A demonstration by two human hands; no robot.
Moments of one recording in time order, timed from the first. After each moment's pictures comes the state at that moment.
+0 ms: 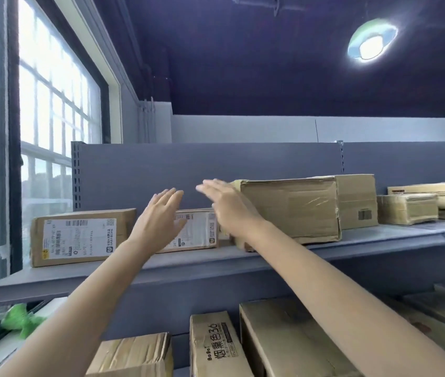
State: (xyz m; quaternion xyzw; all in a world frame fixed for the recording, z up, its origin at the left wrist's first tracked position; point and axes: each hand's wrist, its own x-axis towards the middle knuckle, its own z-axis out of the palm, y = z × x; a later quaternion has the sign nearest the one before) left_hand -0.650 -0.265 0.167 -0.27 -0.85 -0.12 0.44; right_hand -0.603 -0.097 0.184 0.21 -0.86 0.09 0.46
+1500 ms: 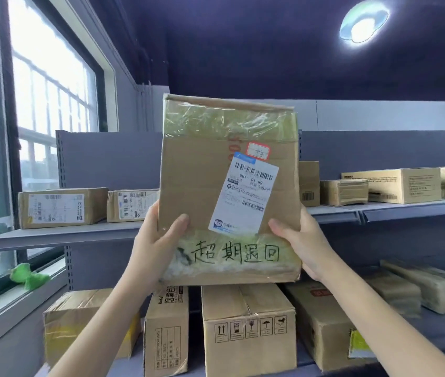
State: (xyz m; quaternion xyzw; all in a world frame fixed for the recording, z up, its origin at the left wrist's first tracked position) left_hand -0.415 -0.132 0.100 -0.24 -0.69 -0.63 0.26; right_hand -0.393 0.103 0.098 0.14 -0.67 0.67 0.28
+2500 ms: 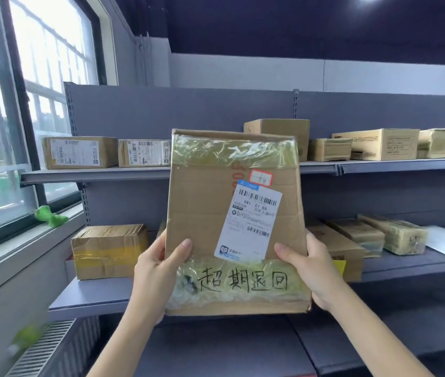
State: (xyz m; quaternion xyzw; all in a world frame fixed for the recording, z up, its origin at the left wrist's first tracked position) left_hand -0.295 -0.139 -0.018 -0.17 -0.66 -0.71 0.17; right_hand -0.259 0.090 -0.009 0.04 -0.70 0.68 0.23
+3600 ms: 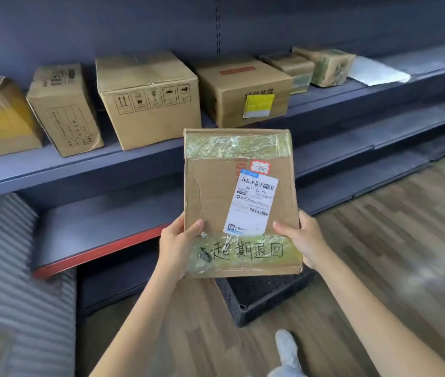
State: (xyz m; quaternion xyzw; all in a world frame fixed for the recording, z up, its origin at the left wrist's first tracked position) left_hand -0.246 -0.035 -0.247 0.00 -0.68 -0.71 -0.18; right_hand -0.149 0.173 -0.242 -0.28 -0.68 0.67 0.12
